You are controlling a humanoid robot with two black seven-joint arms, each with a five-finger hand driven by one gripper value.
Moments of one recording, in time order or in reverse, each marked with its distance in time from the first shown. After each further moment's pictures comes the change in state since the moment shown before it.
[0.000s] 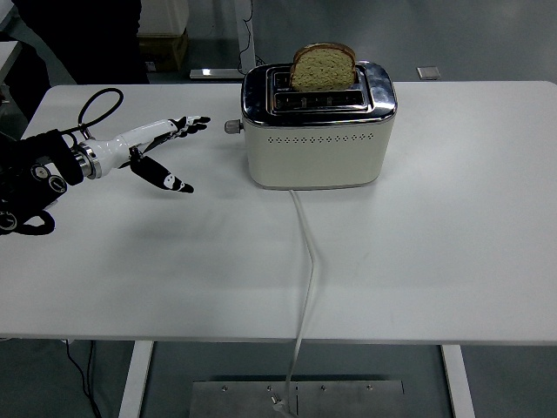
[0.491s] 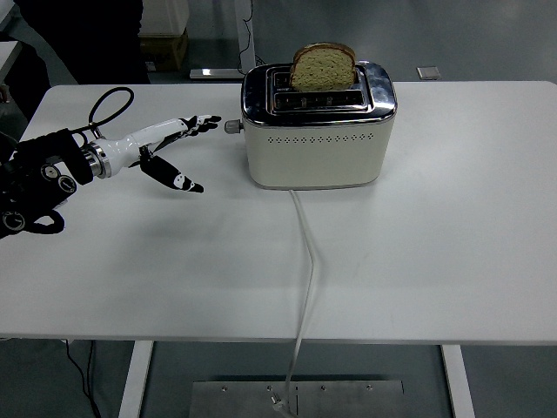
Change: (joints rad) left arm -0.007 -0.013 -0.001 -0.025 0.002 0.019 0.000; right arm 0.000 0.000 0.000 0.000 0.000 0.000 0.000
